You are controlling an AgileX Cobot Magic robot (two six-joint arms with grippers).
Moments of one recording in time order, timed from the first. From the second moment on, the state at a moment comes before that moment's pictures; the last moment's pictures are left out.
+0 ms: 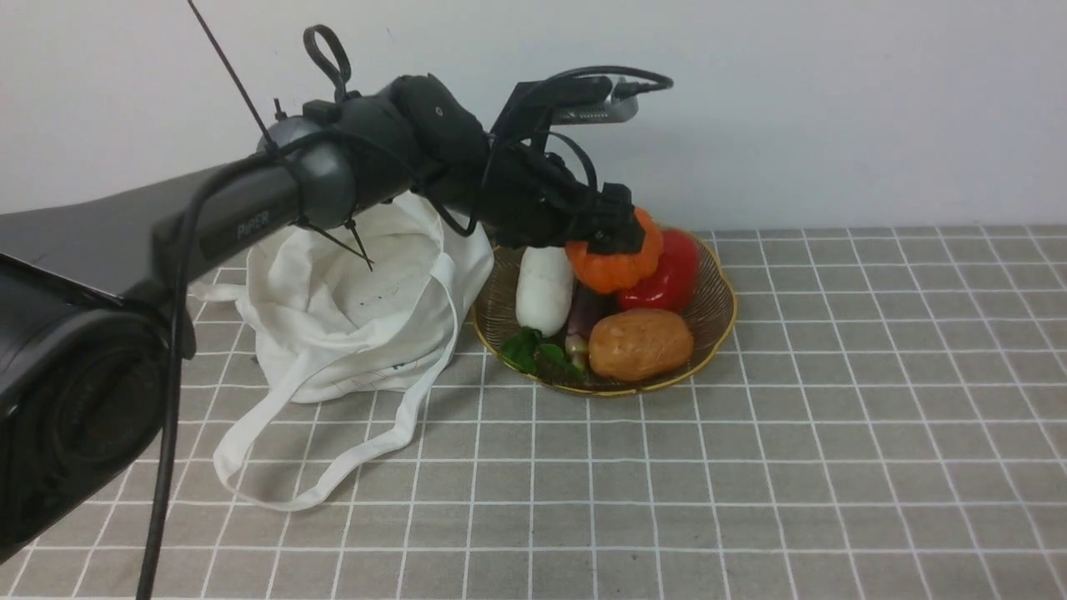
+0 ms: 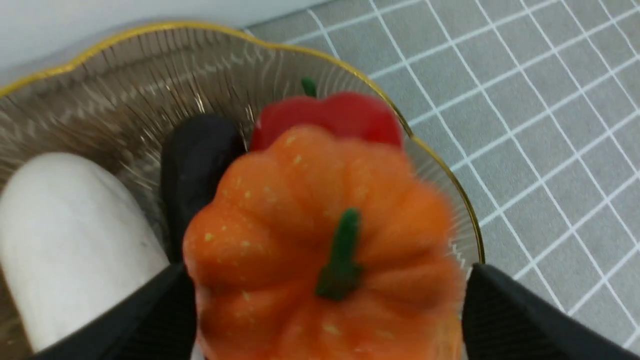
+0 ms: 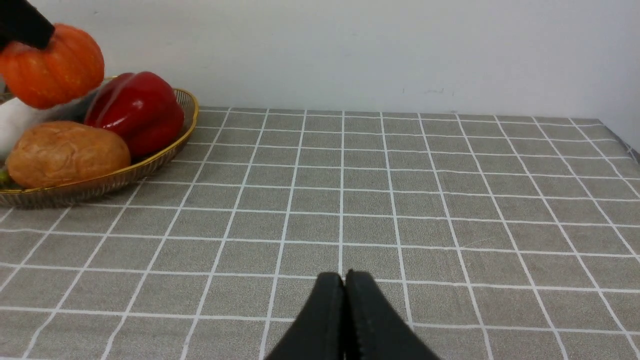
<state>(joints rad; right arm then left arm) -0.01 -0.01 0.03 0.00 0.36 -0.02 -0.40 2.20 -1.84 -0.72 0.61 0.46</state>
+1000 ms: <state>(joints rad) -0.01 -0.01 0.03 0.00 0.36 -0.02 -0.35 1.64 -1.77 -0.40 1.24 0.42</state>
